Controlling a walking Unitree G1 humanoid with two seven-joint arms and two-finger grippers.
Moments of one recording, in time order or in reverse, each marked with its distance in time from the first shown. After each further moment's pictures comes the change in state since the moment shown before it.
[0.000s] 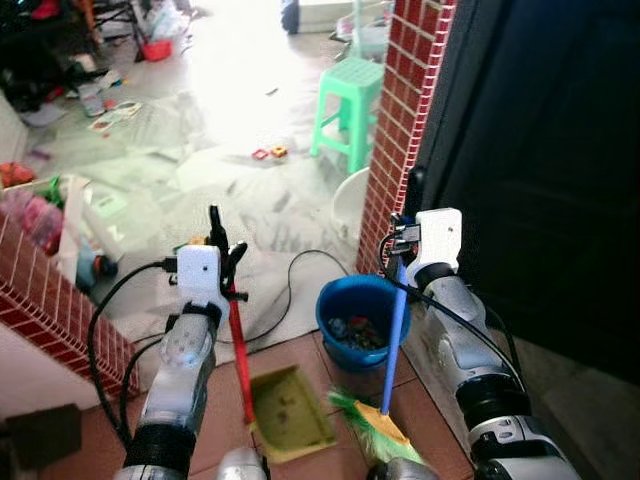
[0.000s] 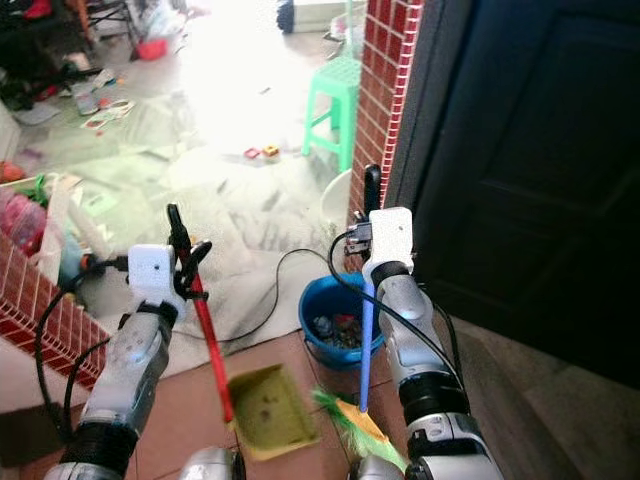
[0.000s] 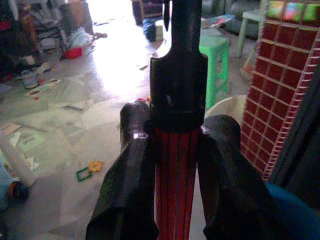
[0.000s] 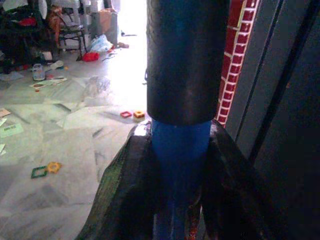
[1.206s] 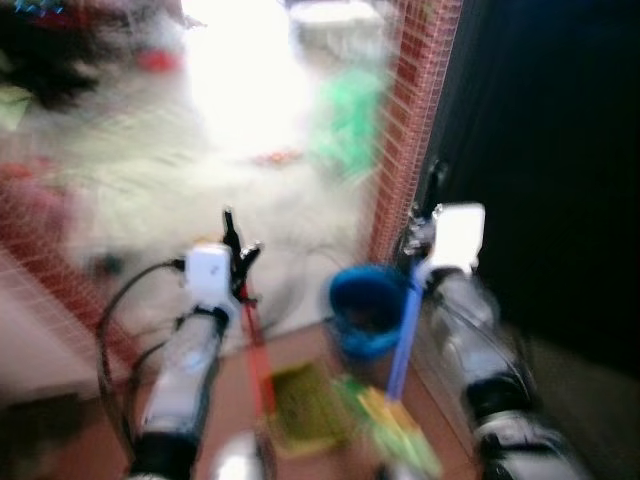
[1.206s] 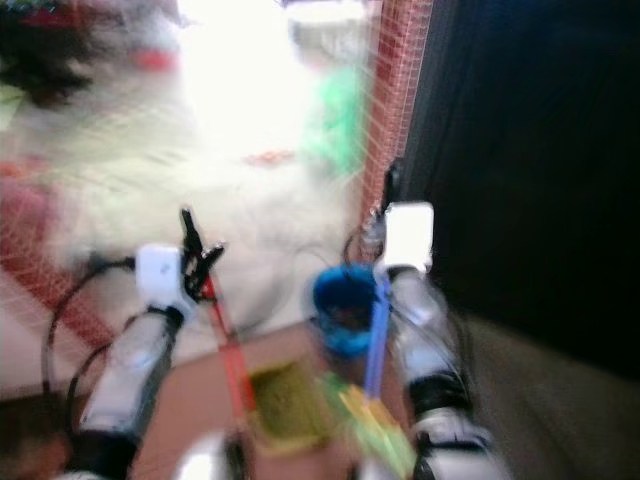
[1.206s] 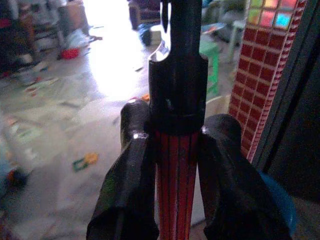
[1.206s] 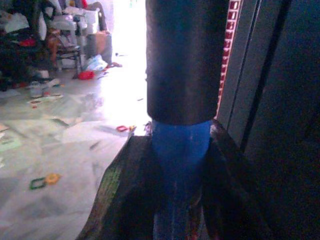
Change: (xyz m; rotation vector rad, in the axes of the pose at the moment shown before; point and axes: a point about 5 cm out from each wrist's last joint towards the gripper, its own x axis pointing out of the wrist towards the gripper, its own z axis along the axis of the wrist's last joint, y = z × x) left arm -0.002 -0.013 0.002 -0.051 0.029 -0.075; right arm 0.001 -0.015 0.002 -0.017 -0.038 -0.084
